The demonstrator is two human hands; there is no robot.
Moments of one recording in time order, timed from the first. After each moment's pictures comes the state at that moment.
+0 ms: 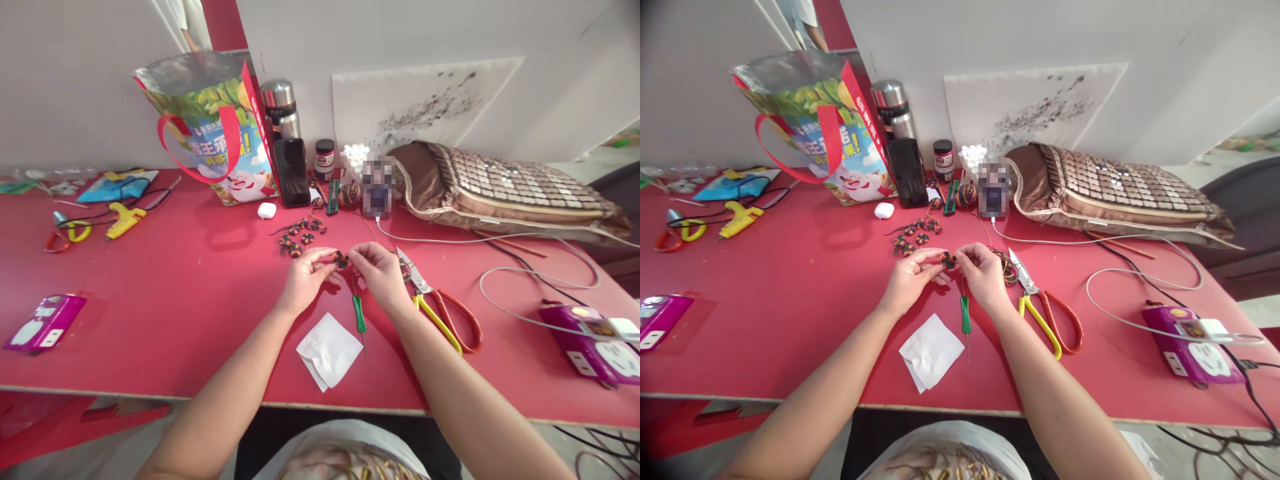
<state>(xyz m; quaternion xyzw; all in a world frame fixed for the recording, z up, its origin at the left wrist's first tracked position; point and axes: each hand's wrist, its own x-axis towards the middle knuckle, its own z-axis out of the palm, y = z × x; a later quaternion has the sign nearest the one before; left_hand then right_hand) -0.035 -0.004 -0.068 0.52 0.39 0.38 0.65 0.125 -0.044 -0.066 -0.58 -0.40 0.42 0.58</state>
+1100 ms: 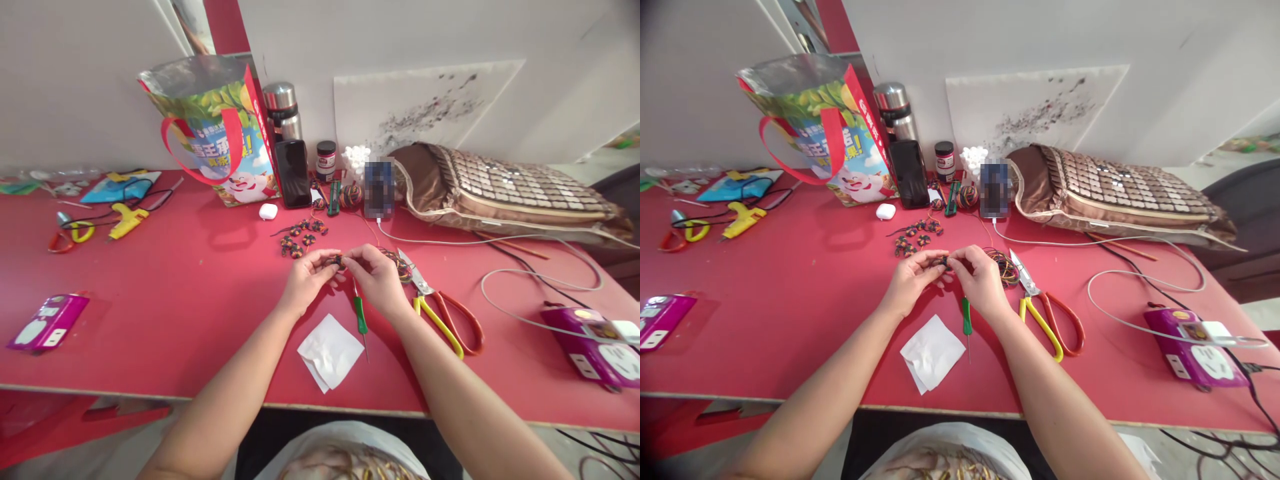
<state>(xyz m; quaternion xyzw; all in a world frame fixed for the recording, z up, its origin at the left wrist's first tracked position) -0.031 -0.007 -0.059 0.47 0.38 0.38 0.70 0.125 -0.048 -0.072 -0.57 -0.55 0.30 0.53</state>
